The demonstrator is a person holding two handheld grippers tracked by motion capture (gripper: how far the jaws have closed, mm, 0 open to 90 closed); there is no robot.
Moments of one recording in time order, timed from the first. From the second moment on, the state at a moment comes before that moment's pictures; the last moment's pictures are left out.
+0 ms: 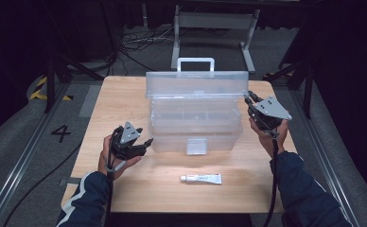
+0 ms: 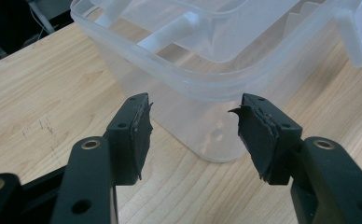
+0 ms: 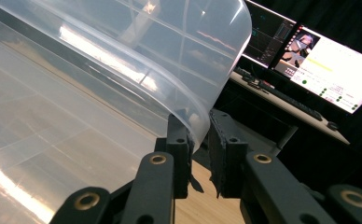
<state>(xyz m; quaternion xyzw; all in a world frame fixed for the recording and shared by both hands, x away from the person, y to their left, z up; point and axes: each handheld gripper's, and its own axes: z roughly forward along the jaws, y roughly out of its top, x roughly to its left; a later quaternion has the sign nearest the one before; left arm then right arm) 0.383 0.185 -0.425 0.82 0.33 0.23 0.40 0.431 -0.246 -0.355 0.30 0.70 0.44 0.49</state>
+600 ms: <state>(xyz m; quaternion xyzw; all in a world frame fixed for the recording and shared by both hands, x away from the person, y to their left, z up) 0.388 0.191 -0.422 0.82 0.34 0.22 0.42 0.430 -0.240 -0.344 0.28 0.70 0.43 0.50</state>
